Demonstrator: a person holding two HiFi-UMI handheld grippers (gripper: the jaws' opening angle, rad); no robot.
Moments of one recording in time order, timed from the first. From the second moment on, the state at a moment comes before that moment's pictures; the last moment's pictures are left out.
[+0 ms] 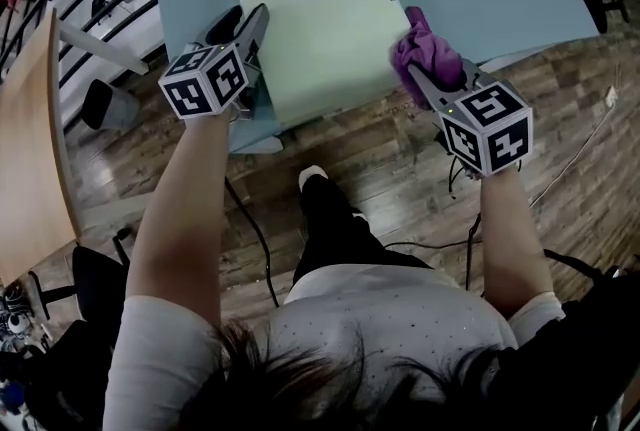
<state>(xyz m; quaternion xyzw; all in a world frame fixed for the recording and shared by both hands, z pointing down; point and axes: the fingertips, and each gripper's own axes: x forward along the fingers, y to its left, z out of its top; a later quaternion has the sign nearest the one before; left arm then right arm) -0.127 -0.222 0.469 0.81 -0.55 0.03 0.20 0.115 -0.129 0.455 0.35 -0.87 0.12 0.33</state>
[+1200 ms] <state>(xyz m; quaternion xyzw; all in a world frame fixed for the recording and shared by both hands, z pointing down) -0.127 -0.217 0.468 0.81 -0.56 0.03 0.20 -0.004 -0.100 0.330 0.28 -0.95 -0.03 0.15</state>
